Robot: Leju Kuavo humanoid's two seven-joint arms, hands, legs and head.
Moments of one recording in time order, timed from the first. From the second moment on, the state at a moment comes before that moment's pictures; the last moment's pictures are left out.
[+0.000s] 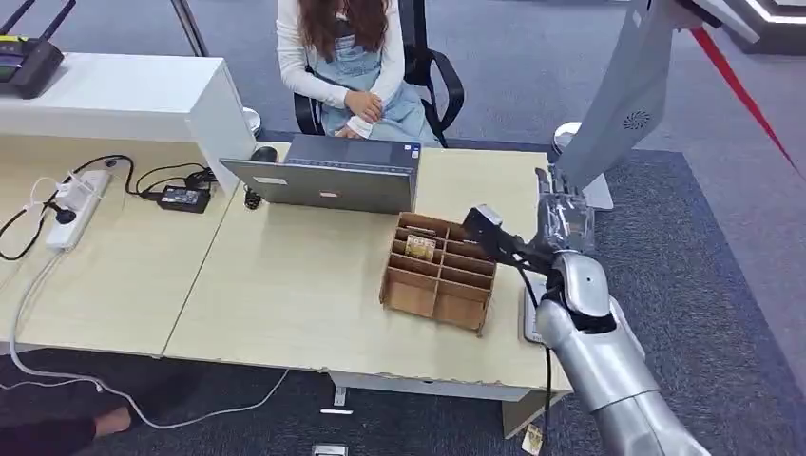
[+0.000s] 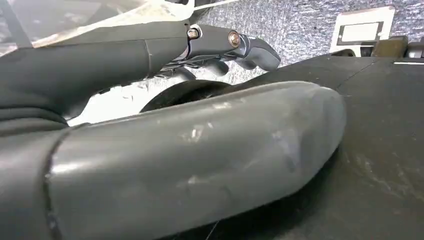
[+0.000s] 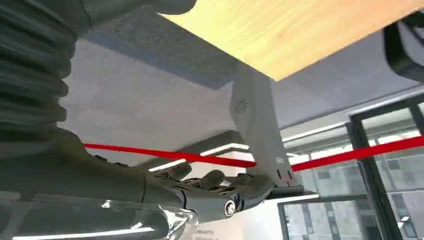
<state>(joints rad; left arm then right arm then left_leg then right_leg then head) -0.19 -0.14 -1.38 -0.18 -0.20 0.11 0.33 -0.62 -0.06 0.44 -1.02 1.14 -0.11 0.33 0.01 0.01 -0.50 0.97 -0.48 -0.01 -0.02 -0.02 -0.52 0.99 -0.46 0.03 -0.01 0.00</state>
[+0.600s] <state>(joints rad) -0.19 -0.14 -1.37 -0.18 -0.18 0.12 0.34 -0.58 -0.05 0.47 -1.34 1.03 0.06 0.36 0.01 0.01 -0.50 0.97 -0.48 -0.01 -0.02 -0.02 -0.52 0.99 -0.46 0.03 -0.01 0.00</state>
